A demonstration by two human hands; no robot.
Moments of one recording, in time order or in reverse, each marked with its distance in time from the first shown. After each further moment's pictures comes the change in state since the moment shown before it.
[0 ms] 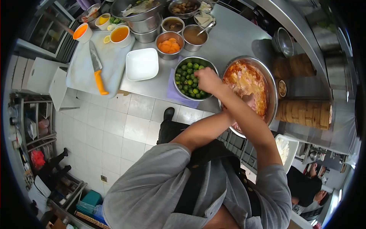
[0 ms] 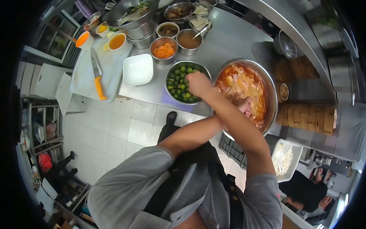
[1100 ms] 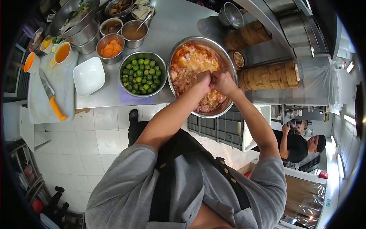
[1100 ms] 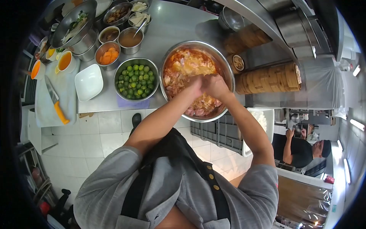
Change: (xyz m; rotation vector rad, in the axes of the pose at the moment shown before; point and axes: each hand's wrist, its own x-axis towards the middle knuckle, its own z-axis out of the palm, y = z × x) left_hand 0.045 -0.003 0.013 -0.357 0.107 -0.038; right_hand -0.185 0.095 -0.105 -0.088 0.097 0.360
